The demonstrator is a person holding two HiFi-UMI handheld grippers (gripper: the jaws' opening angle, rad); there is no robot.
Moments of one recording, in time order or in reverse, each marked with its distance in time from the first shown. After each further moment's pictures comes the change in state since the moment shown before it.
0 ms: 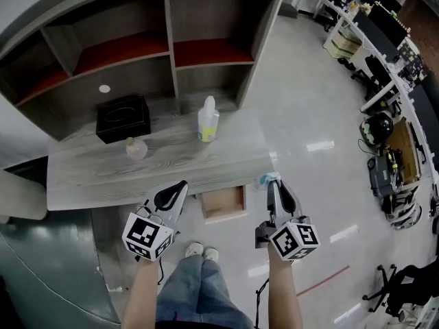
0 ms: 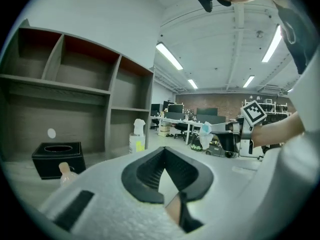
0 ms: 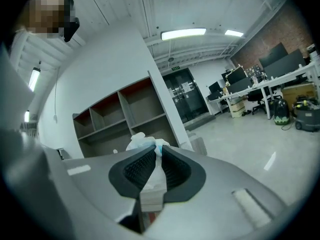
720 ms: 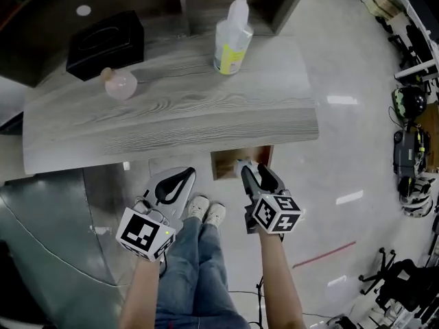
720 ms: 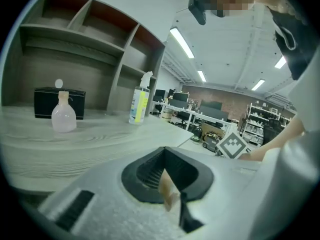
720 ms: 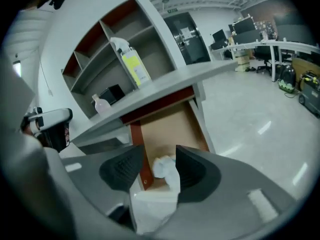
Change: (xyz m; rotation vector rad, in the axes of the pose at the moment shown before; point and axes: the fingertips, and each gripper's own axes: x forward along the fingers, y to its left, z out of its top) left arm 0.019 -0.004 -0.163 -0.158 0.138 0.006; right arm 0.042 -0.055 -0.303 0.040 0.578 -0.002
